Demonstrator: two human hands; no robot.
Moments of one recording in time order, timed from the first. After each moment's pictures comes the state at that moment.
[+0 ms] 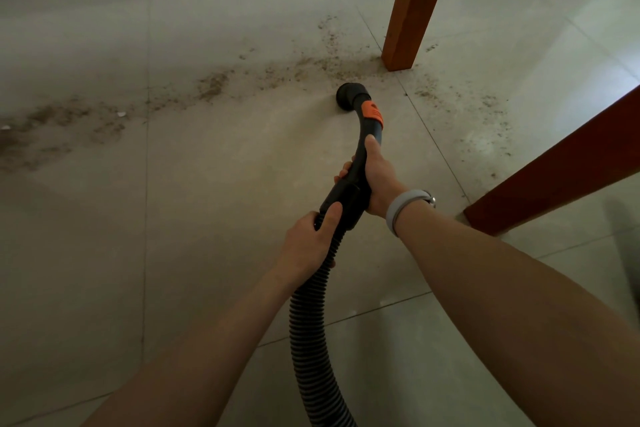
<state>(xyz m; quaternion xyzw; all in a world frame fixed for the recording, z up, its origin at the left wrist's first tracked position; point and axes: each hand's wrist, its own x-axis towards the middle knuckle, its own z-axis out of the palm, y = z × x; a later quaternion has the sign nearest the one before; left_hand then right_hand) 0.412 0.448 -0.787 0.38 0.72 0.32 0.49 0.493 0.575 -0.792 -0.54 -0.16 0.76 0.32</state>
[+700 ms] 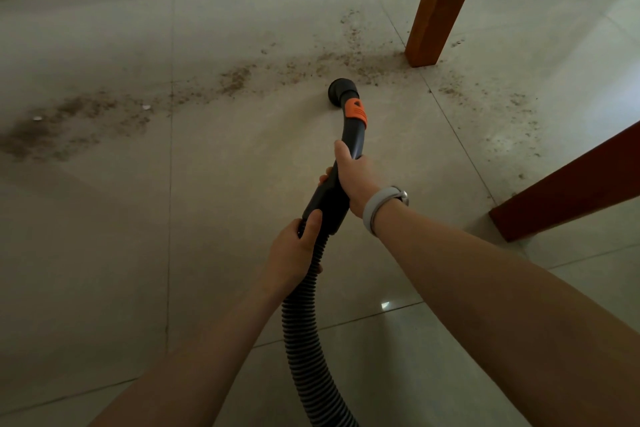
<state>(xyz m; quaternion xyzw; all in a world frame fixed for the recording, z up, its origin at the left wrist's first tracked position) 0.374 0.419 -0.803 0.32 0.75 0.34 0.47 0.433 0.552 -0.790 -0.60 -0.30 0.69 0.26</state>
